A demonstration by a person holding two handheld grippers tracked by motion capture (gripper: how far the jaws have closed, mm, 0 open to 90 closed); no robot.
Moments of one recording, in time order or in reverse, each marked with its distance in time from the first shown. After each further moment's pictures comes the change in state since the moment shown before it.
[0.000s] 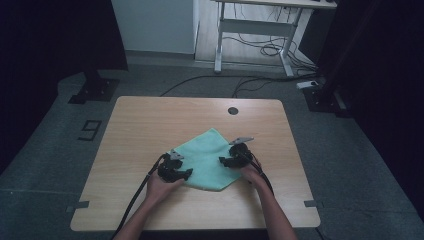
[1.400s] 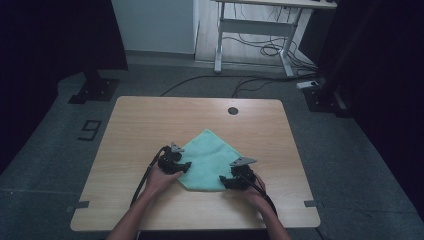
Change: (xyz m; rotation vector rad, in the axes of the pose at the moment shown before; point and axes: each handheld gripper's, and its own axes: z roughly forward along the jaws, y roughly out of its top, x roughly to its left) left arm 0.021 0.017 0.012 0.018 0.035 0.053; right arm 0.049 -0.050 -0.039 -0.018 -0.023 -0.033
